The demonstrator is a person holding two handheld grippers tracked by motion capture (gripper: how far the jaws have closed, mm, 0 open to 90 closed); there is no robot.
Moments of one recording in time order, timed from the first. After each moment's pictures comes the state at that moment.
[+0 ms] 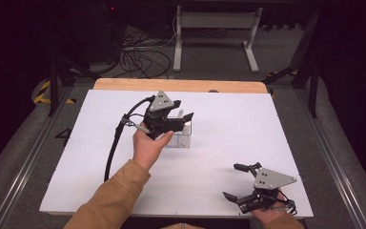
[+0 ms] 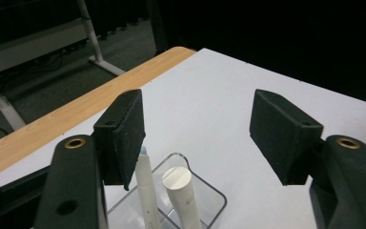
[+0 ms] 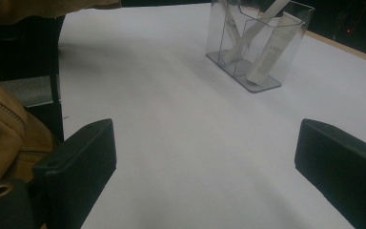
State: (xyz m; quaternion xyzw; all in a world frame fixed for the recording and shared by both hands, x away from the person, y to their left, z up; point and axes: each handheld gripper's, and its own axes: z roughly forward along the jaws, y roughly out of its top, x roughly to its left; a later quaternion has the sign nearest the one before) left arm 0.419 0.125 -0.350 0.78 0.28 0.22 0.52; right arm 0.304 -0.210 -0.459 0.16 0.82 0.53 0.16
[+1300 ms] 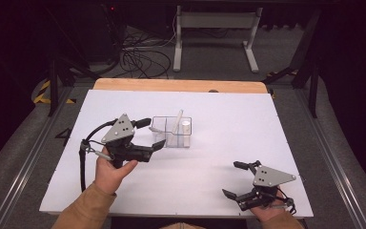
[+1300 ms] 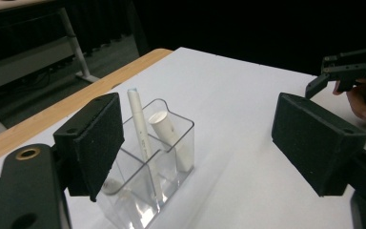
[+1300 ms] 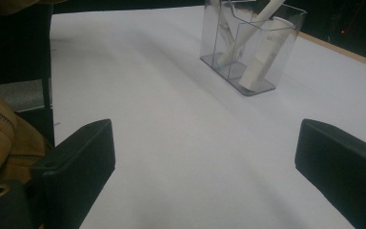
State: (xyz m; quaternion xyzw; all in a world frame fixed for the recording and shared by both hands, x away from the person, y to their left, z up) left arm 0.343 0.206 -0.364 0.77 0.23 0.21 0.55; right arm 0.308 -0.209 -0.457 0.16 0.81 0.53 0.17
